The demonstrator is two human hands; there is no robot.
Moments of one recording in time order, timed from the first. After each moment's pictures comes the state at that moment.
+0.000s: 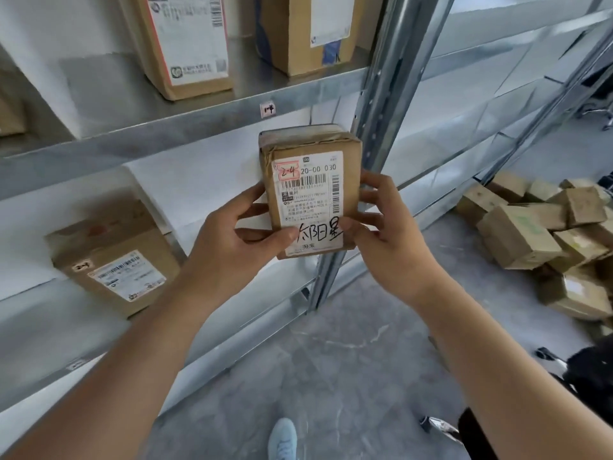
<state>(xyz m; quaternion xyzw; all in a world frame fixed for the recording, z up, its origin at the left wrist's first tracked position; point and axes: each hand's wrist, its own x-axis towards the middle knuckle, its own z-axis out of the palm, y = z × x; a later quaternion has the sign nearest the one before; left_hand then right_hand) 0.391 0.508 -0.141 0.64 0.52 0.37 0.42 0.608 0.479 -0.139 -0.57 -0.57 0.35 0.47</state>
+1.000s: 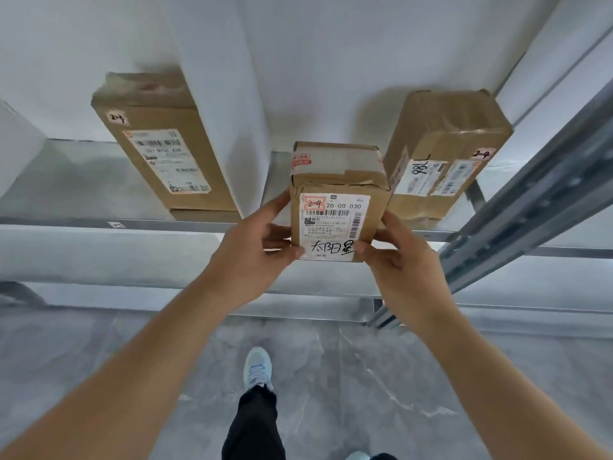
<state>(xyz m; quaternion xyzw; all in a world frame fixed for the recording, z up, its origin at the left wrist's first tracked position) 0.409 0.530 -0.333 0.47 0.72 0.38 0.34 0.617 0.616 -0.344 -0.50 -0.71 0.44 0.23</state>
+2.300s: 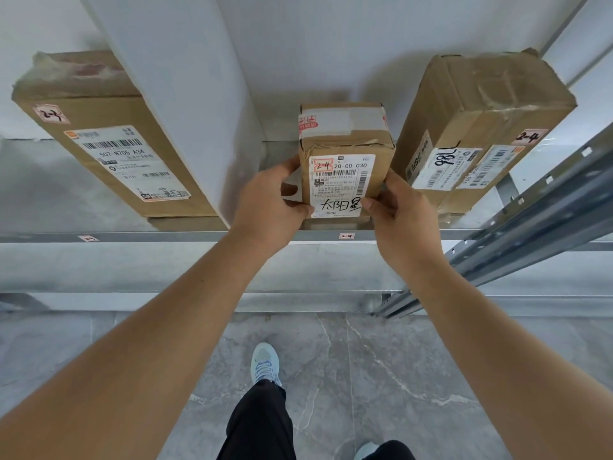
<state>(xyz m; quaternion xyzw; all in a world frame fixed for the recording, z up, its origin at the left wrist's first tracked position) 0.376 0.641 -0.384 0.49 0.76 0.35 0.23 0.569 0.698 -0.384 -0.52 -0.71 0.39 0.27</state>
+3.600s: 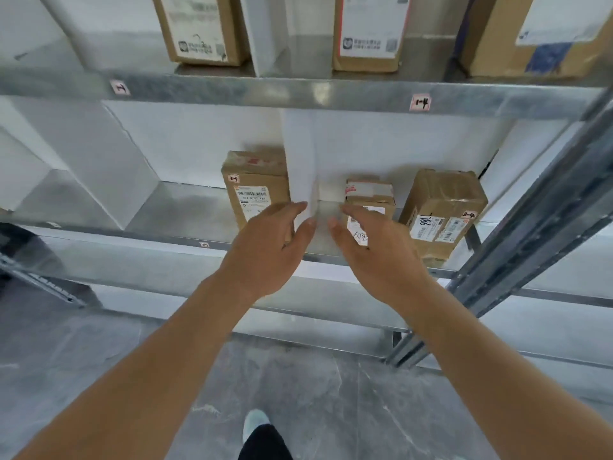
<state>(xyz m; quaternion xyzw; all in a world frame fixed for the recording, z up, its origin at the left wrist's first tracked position) 0.410 0.457 -0.195 0.53 0.79 0.29 0.09 0.572 0.551 -0.188 -0.40 -0.84 0.30 0.20</state>
